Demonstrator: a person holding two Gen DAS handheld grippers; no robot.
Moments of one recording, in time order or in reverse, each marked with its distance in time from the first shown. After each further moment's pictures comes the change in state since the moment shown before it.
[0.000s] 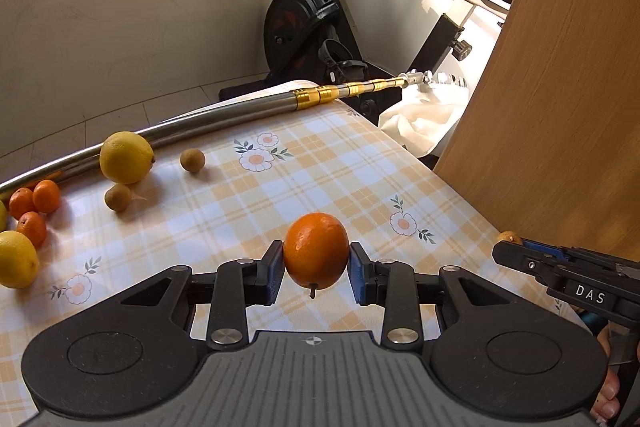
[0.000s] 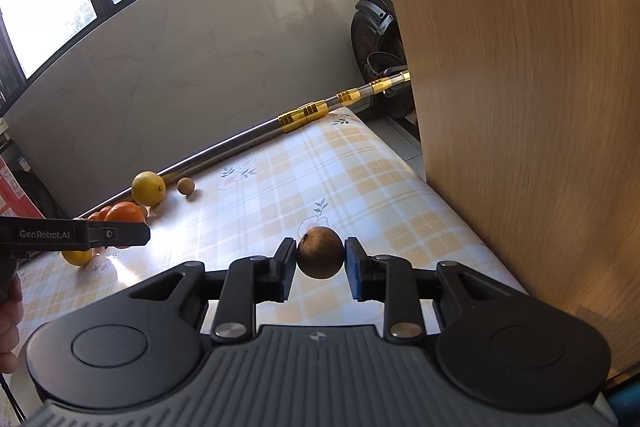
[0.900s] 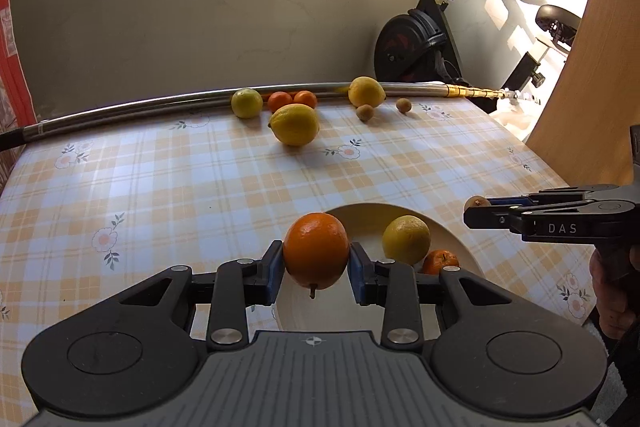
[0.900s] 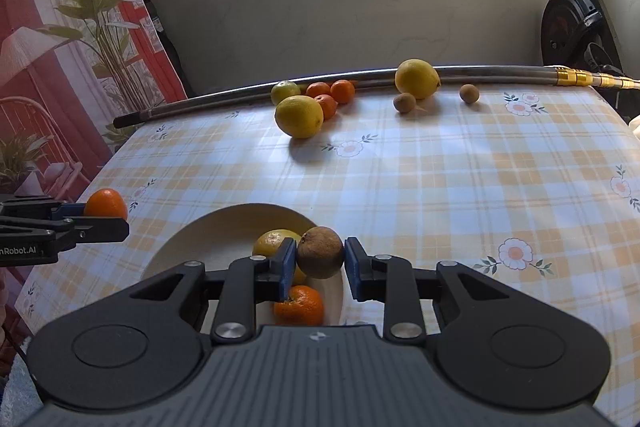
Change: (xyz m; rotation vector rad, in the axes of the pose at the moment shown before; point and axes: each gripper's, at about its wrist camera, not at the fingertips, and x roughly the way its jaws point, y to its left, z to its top) left arm -0.207 0.171 -0.155 -0.119 -0.068 0.175; right arm 0.018 0.242 -0.086 -0.359 0.240 0.292
